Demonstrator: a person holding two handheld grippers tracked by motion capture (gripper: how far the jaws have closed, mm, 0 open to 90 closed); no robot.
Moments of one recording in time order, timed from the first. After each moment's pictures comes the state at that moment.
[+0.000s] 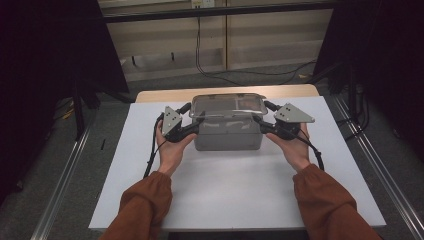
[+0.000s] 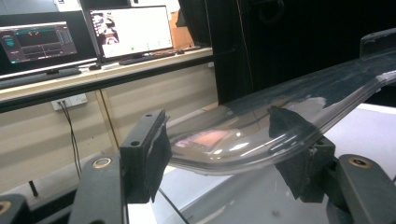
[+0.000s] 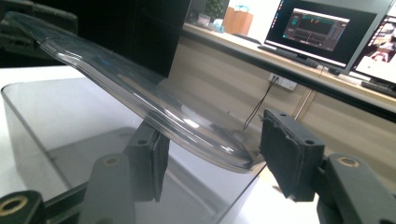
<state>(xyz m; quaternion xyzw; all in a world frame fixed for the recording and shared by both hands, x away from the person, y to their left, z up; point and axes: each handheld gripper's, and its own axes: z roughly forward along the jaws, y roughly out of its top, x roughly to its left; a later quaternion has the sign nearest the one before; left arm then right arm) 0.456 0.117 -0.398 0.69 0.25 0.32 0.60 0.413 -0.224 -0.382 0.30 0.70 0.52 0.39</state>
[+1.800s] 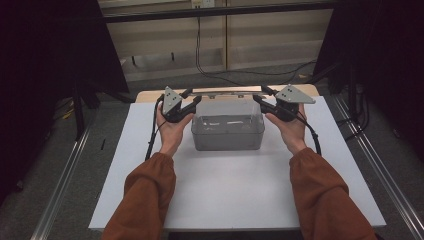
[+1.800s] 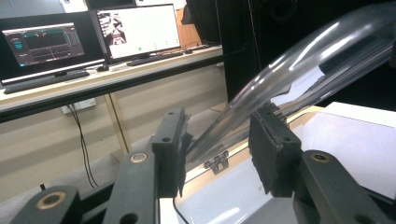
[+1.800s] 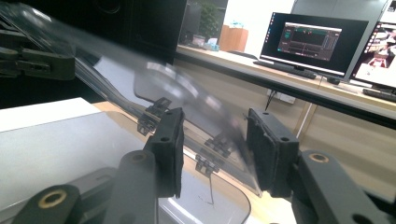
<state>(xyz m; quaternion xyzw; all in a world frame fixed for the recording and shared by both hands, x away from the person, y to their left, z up) 0.505 0.114 -0.378 0.69 0.25 0.33 0.59 0.460 -0.231 -0.369 0.31 0.67 0.56 0.38</state>
